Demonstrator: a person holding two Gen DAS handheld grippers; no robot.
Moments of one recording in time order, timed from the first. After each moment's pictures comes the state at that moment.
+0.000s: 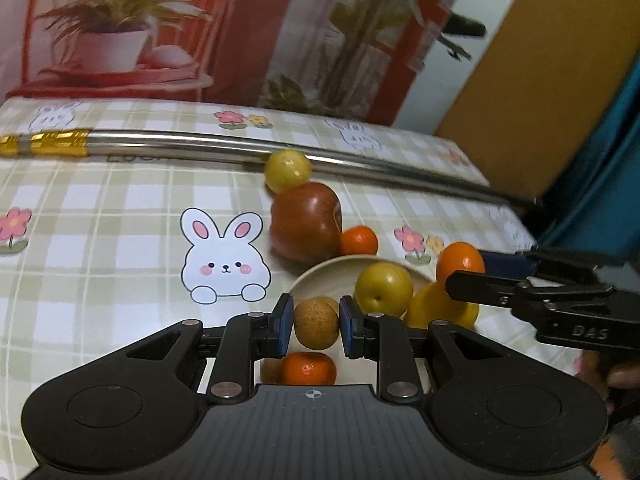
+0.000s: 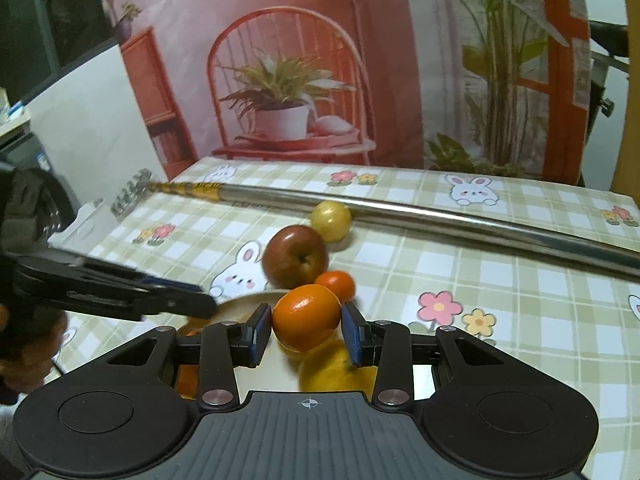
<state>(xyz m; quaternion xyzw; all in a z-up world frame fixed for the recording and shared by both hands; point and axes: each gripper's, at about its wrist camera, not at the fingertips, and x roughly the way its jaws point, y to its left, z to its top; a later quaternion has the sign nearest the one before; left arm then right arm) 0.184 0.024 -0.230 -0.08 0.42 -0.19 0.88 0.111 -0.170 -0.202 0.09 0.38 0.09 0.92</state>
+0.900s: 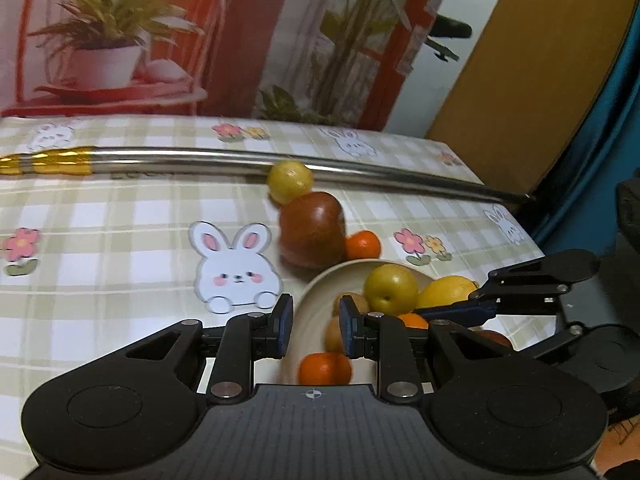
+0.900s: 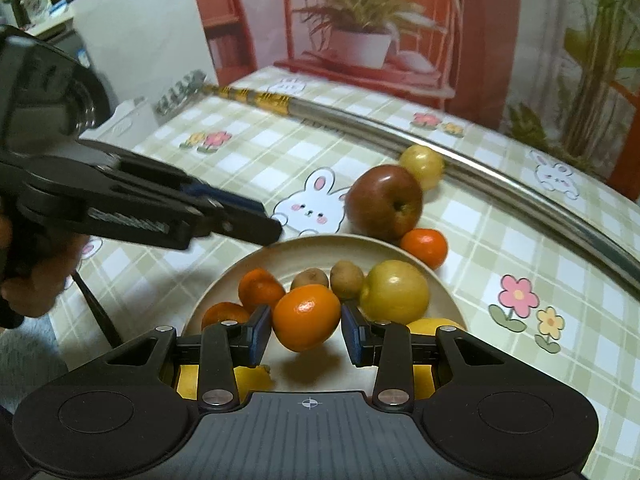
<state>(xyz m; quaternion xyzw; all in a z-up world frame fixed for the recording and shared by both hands) 0.177 0.045 -0.221 -0.07 0.40 -0.20 0.89 0.142 -0.107 -0.214 0.01 0.48 0.17 0.86</state>
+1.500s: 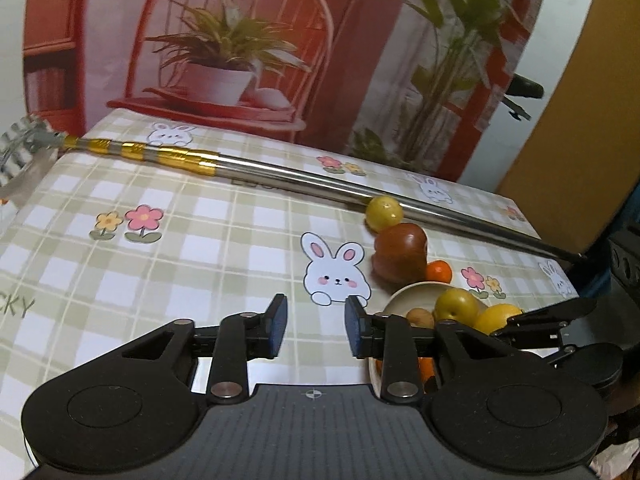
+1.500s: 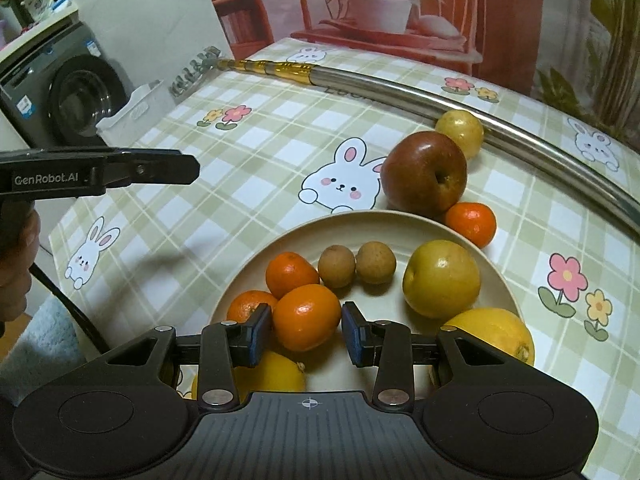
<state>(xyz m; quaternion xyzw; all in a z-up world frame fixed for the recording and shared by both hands) 0.136 0.094 -0.201 -0.11 0.37 -0.07 0.92 0.152 -0.097 -0.229 0.04 0.52 0.20 0.83</state>
